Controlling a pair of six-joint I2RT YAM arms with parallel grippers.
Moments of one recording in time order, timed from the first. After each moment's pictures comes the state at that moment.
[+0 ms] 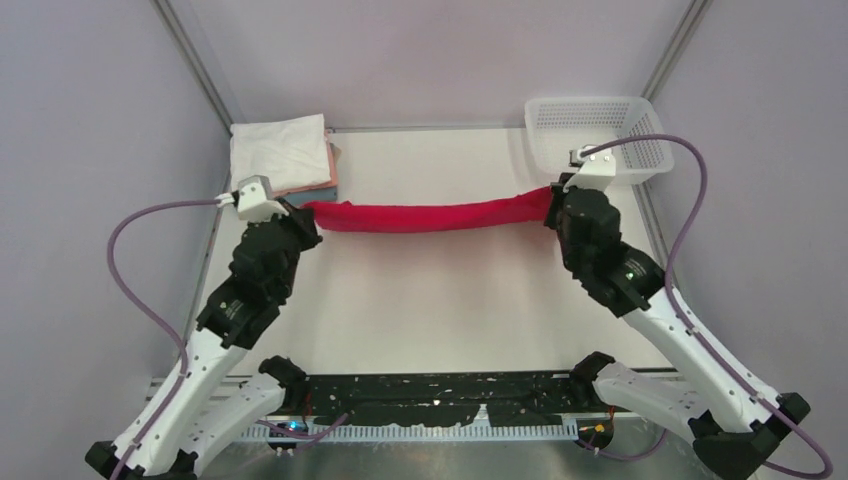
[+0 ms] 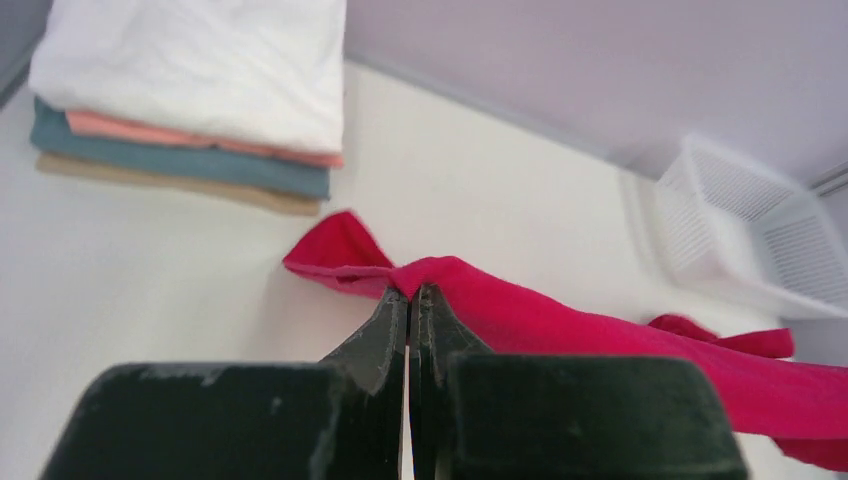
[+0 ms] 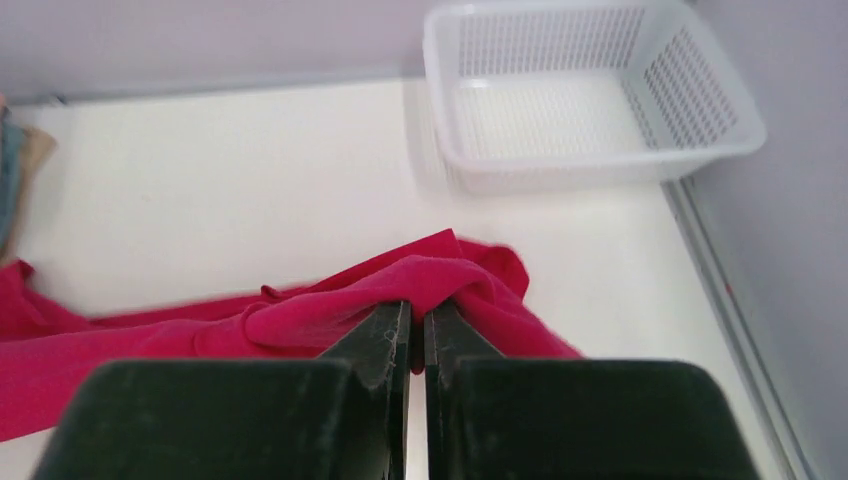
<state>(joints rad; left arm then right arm) -0.52 0.72 0.85 -0.38 -0.55 -0.52 0.61 0.92 1.02 -0.41 0.70 0.23</state>
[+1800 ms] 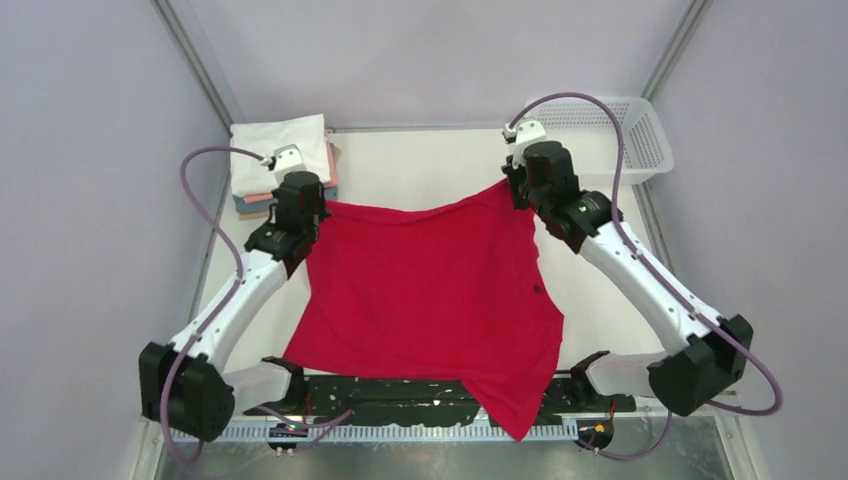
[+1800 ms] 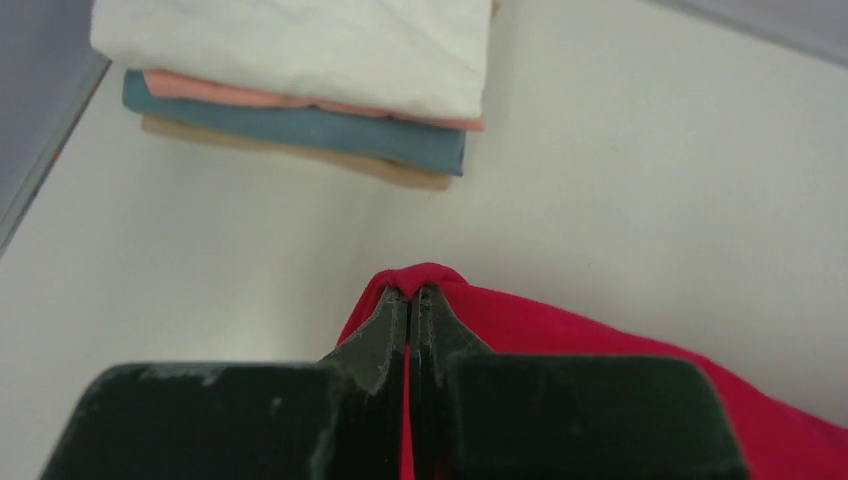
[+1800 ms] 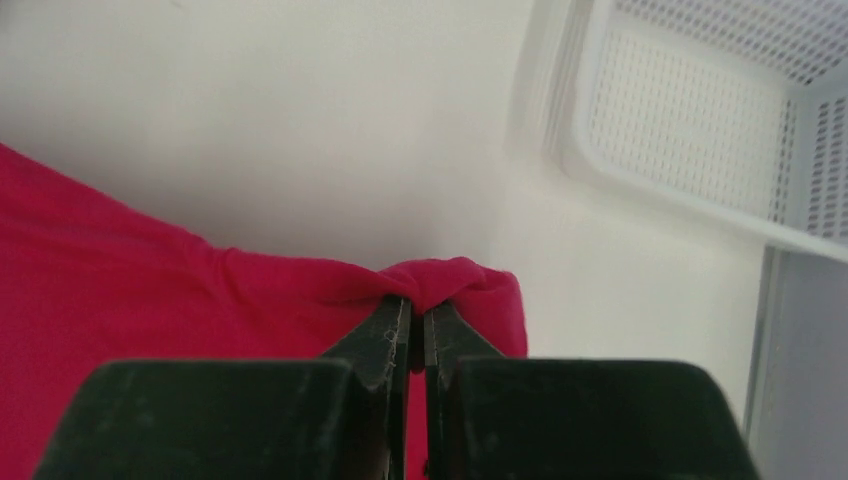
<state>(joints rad) -0.34 1.11 0.98 -0.27 -0.53 -0.37 0.52 1.23 1.30 -0.51 0.28 -0.03</state>
